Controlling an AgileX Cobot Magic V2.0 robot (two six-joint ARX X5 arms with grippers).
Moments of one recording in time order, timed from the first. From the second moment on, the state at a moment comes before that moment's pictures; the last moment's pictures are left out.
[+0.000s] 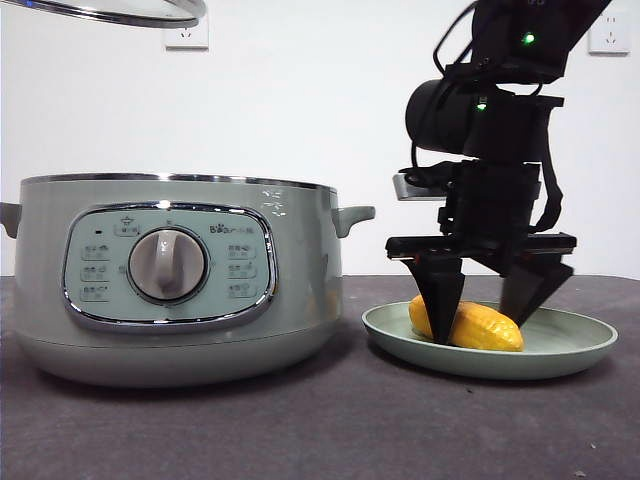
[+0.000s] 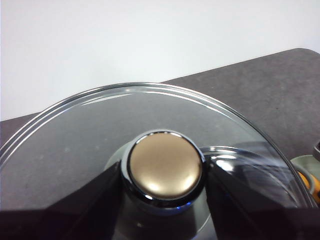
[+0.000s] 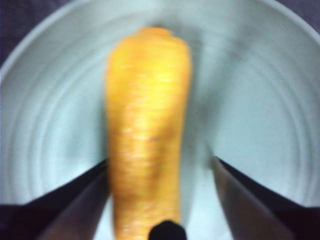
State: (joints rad) left arm -0.42 0.86 1.11 -0.54 -0.18 0.01; right arm 0.48 1.85 1.21 -0.63 0.08 0.11
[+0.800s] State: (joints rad) left arm -0.45 1.18 1.11 -0.43 0.00 -0.07; right arm 0.48 1.26 1.20 -0.75 0.08 0.11
